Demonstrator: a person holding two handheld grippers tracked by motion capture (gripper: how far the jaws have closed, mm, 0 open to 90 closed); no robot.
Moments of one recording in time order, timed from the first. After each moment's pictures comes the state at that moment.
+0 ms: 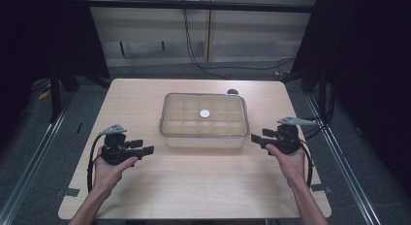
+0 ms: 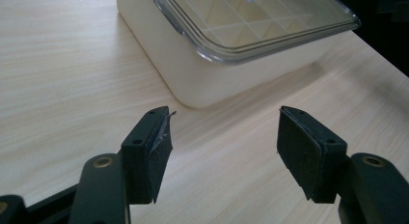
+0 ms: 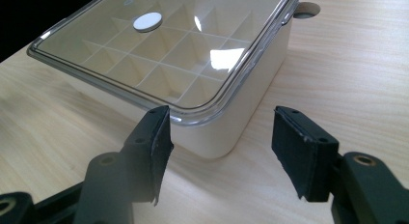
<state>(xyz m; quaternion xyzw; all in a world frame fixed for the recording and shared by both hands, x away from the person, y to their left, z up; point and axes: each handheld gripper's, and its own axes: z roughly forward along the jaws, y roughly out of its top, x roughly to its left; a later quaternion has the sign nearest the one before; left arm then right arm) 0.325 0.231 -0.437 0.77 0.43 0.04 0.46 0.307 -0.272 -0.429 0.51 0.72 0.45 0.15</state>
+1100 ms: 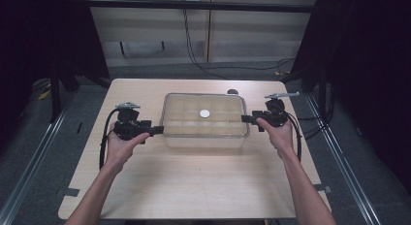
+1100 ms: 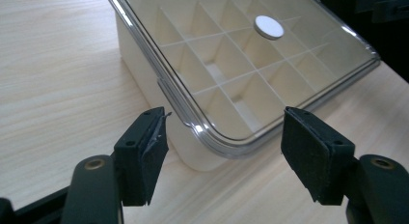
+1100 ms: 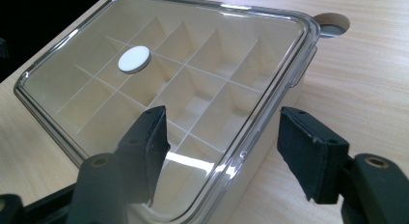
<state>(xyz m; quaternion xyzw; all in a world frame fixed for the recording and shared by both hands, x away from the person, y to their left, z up) 0.382 0.198 -0.411 0.79 0.44 0.05 0.43 0.391 -0.261 -0.419 0.50 0.74 0.44 0.09</state>
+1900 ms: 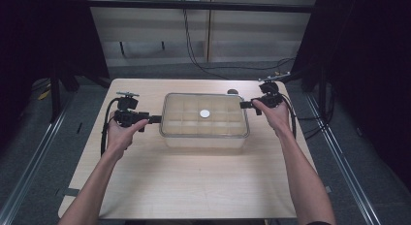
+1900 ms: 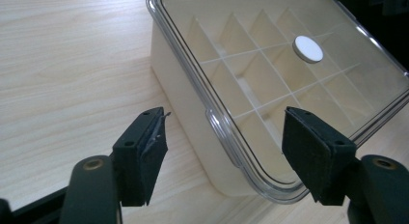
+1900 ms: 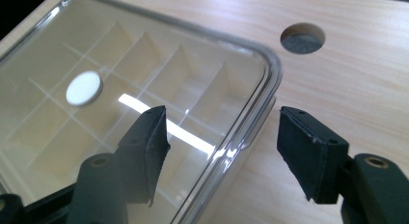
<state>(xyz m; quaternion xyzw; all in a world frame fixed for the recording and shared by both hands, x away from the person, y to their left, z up) 0.420 0.204 -0.410 0.78 0.47 0.03 0.42 0.454 -0.263 -0.406 0.52 0.76 0.39 0.08</state>
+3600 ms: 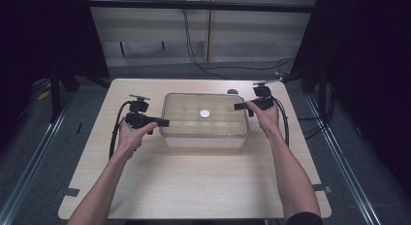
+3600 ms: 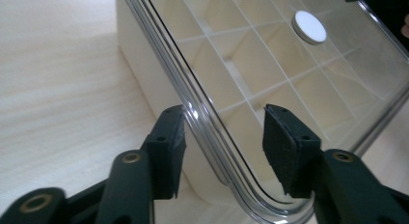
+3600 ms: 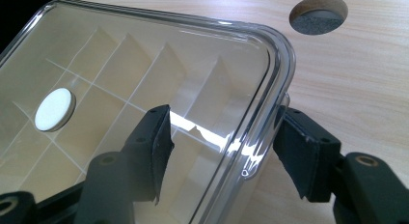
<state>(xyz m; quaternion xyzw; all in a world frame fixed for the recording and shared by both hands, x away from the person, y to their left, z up) 0.430 0.183 -0.433 0.78 0.47 -0.01 0.41 0.473 -0.253 -0.444 0.55 0.73 0.39 0.04</state>
